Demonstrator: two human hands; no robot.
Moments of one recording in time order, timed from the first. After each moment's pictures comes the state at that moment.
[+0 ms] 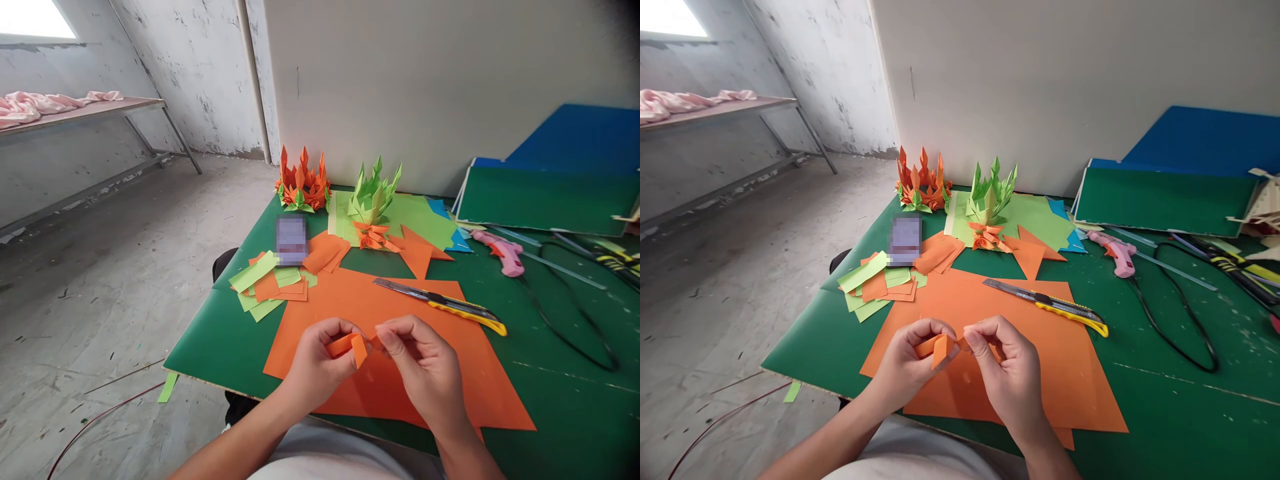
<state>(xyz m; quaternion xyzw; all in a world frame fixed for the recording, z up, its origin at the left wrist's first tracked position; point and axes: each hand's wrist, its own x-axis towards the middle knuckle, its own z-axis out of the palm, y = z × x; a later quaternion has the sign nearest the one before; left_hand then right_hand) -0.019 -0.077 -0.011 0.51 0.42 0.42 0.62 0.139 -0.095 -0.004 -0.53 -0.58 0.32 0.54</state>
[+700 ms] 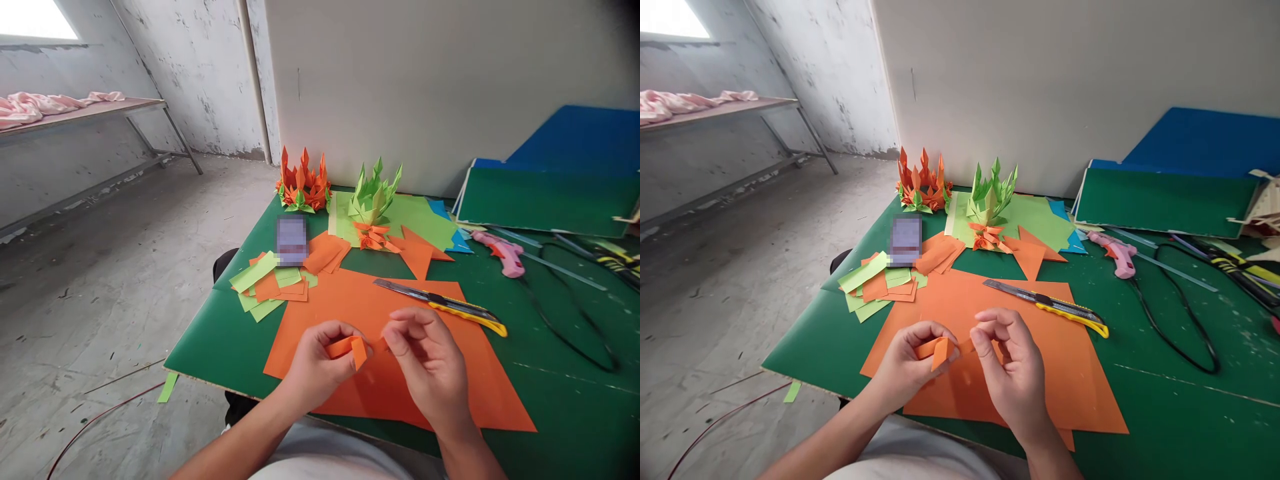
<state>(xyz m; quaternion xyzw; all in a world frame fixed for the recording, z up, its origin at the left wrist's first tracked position) -0.019 -0.078 -0.006 0.45 0.42 0.40 0.68 0.141 -0.095 -0.012 -0.49 -0.58 0.33 0.56</state>
